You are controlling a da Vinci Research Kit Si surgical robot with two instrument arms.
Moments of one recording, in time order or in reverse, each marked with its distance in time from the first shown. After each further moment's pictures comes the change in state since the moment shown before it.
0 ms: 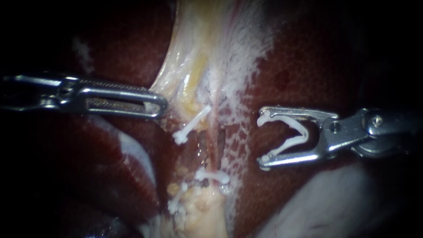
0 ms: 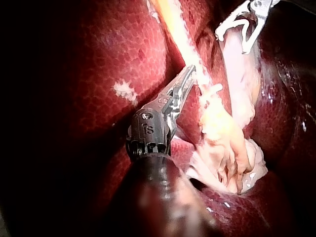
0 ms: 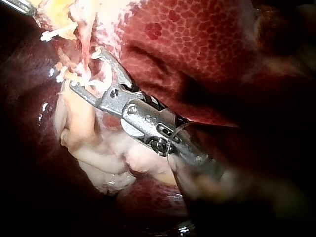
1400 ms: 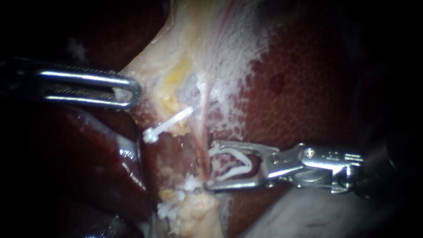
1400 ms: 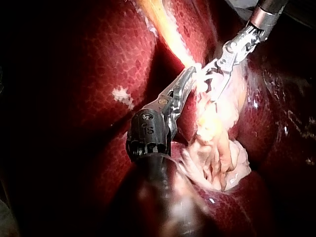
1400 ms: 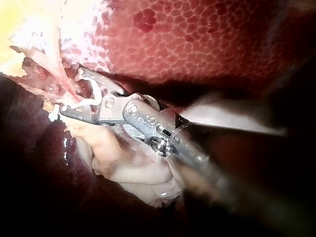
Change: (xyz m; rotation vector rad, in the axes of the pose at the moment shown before) right arm -0.006 -0.002 0.013 0.035 -0.014 0.277; left arm -0.008 -0.005 -0.005 0.007 -0.035 -0.016
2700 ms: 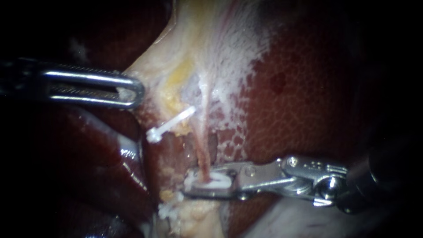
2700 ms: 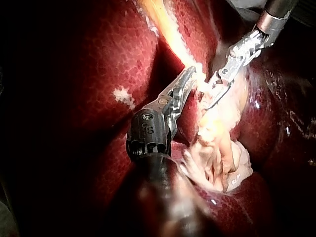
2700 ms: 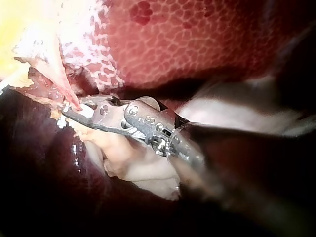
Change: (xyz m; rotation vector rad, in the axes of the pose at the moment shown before) right arm 0.000 -0.001 0.000 0.053 -0.021 0.109; left arm 0.001 0.001 0.001 0.000 -0.001 0.004
